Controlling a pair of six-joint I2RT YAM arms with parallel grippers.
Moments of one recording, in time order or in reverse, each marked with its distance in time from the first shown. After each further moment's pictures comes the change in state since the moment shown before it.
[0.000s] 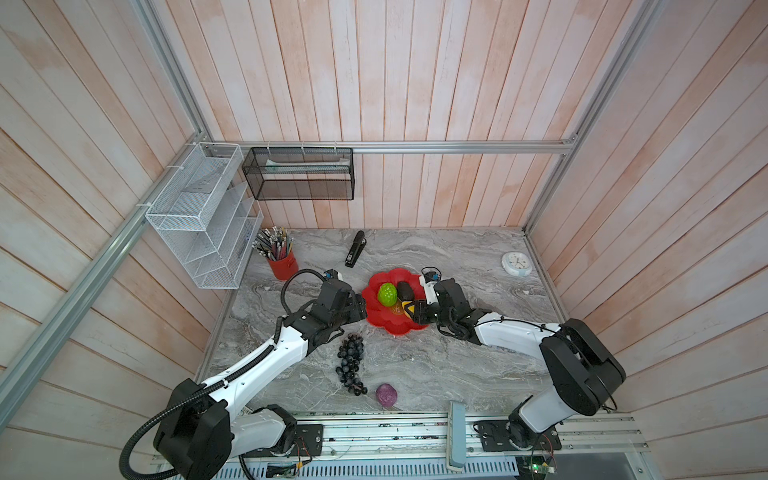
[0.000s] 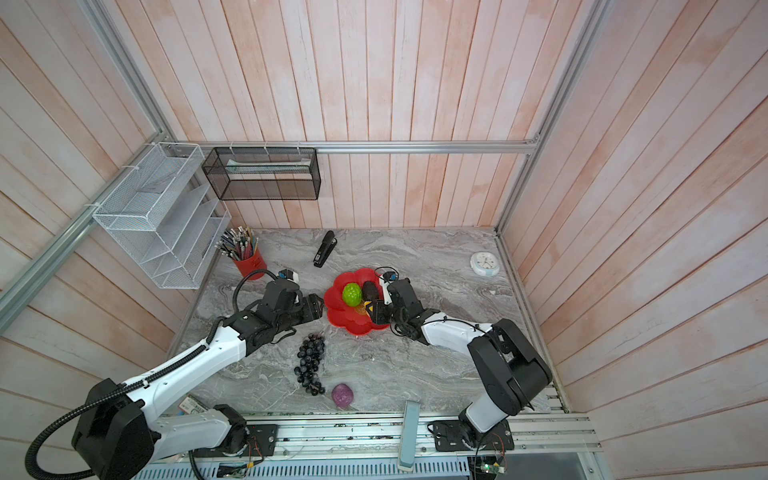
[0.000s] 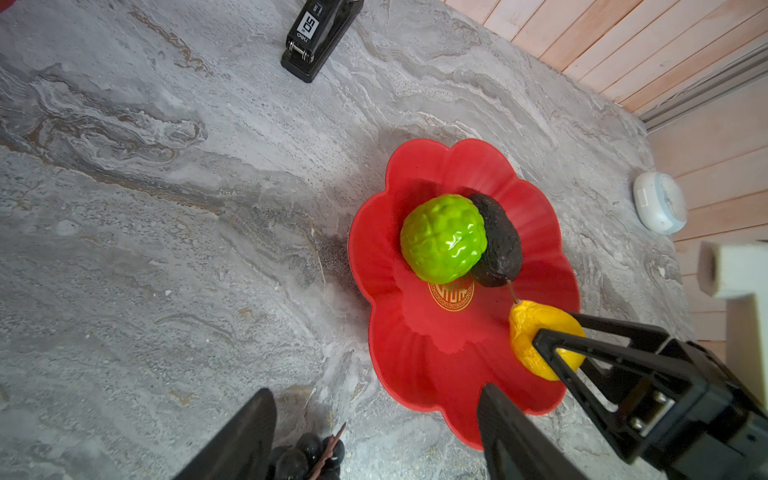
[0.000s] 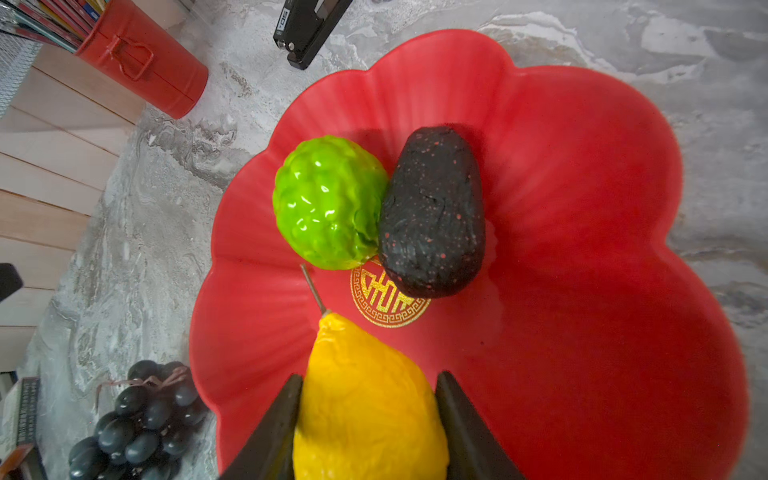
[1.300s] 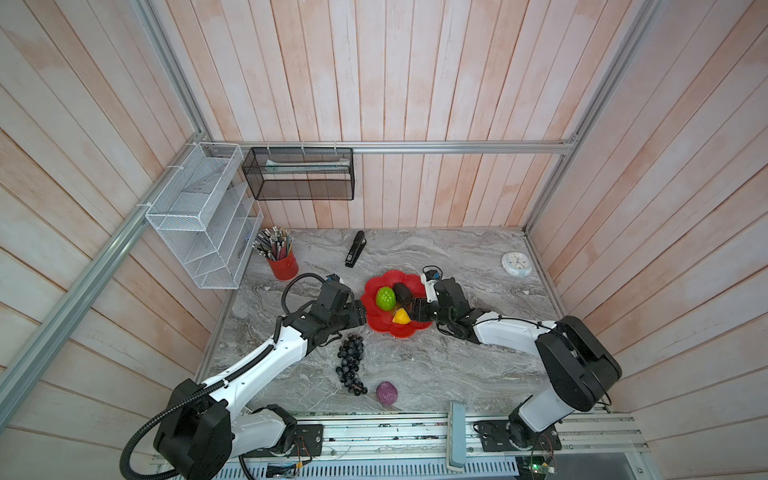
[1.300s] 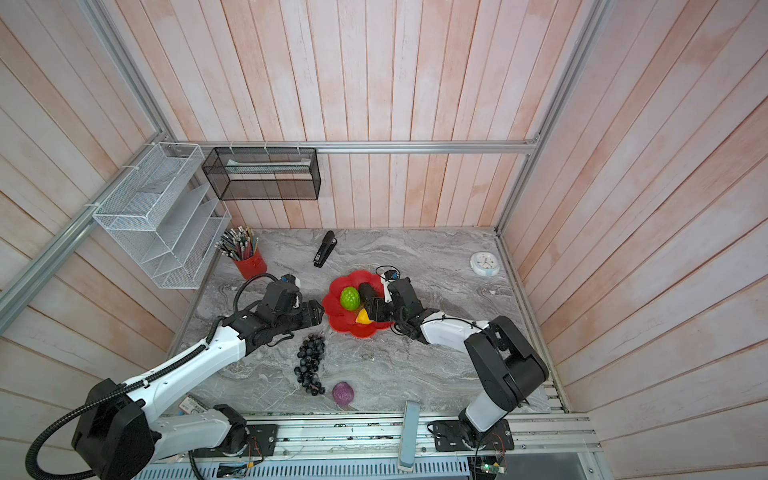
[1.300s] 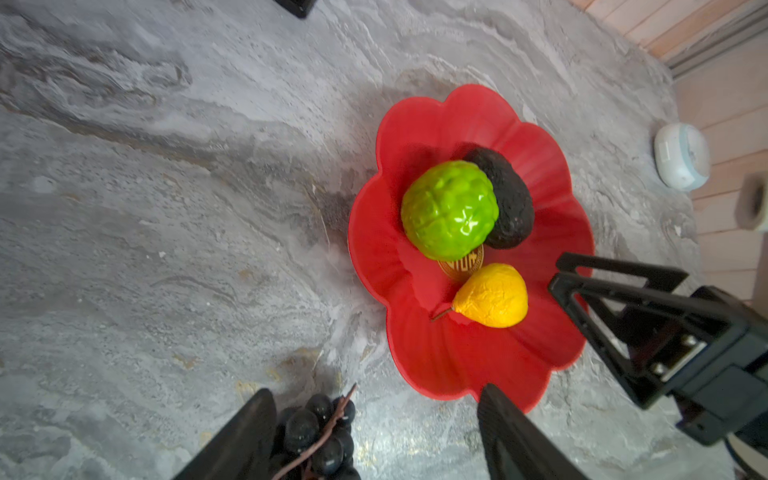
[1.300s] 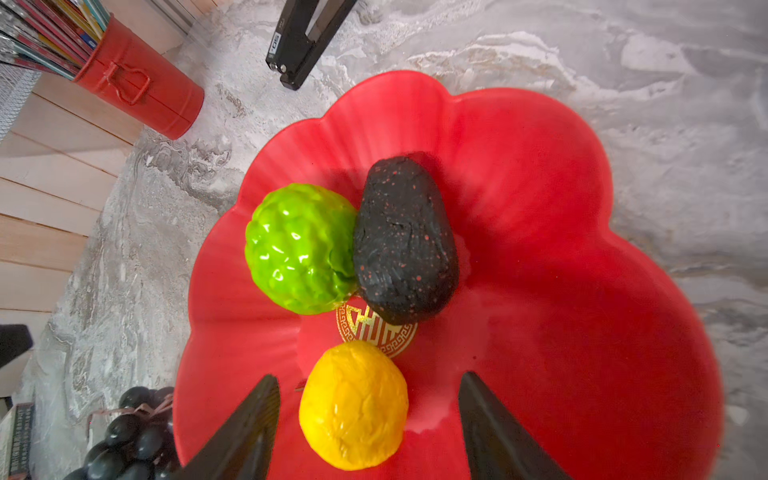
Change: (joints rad) left arm 0.010 0.001 0.003 -0.093 0.109 0.031; right arm -0.007 -0.010 0.001 0.019 0.031 0.005
